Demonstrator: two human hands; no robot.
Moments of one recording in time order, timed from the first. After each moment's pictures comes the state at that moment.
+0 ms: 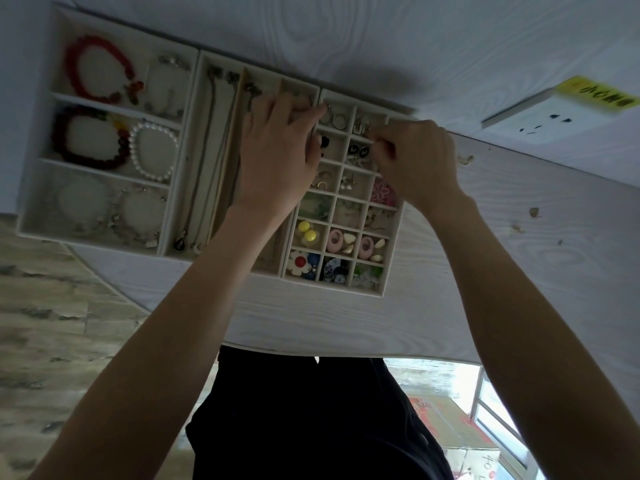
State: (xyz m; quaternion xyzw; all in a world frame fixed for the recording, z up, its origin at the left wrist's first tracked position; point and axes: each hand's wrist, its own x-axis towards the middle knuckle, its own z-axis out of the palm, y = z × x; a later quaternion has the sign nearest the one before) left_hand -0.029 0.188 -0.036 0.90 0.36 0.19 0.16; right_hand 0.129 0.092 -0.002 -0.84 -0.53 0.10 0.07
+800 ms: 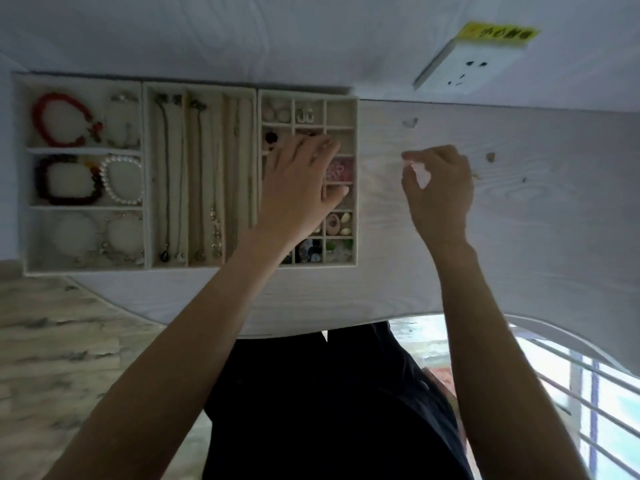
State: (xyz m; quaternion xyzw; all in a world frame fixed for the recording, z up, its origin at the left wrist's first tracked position) left_hand -0.009 0.123 -0.011 0.95 0.23 0.02 0.23; right_hand 0.118 -0.026 0.006 -0.94 -0.25 0.07 0.22
